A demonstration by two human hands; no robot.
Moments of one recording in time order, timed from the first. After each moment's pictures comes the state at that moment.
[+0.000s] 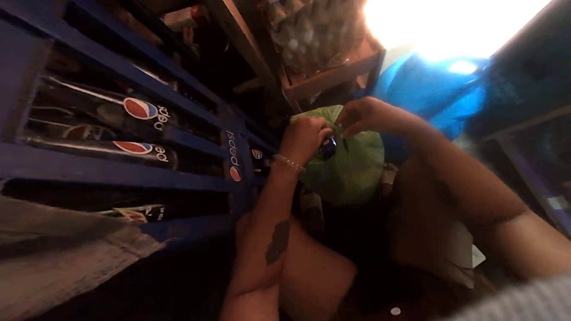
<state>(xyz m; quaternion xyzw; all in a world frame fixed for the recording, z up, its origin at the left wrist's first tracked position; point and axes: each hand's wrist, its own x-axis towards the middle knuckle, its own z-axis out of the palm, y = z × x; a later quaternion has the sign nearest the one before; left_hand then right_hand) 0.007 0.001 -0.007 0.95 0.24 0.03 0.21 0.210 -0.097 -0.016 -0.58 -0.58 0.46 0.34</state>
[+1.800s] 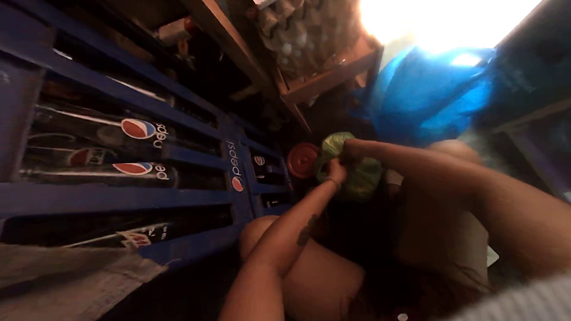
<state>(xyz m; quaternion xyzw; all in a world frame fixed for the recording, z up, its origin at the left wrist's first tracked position) 0.042 -0.056 -0.159 0.69 0.50 -0.08 0.52 0.184 -0.060 -0.155 -0.71 -0.45 0.54 0.05</state>
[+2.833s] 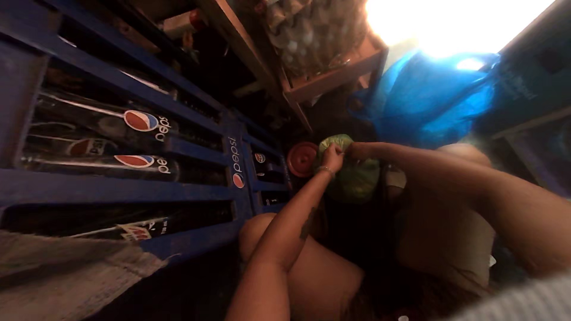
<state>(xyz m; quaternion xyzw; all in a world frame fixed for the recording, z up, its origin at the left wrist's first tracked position) 0.050 -0.015 -0.162 0.72 0.47 -0.09 0.50 0.193 -0.072 -0.179 -0.64 -0.44 0.62 0.11</state>
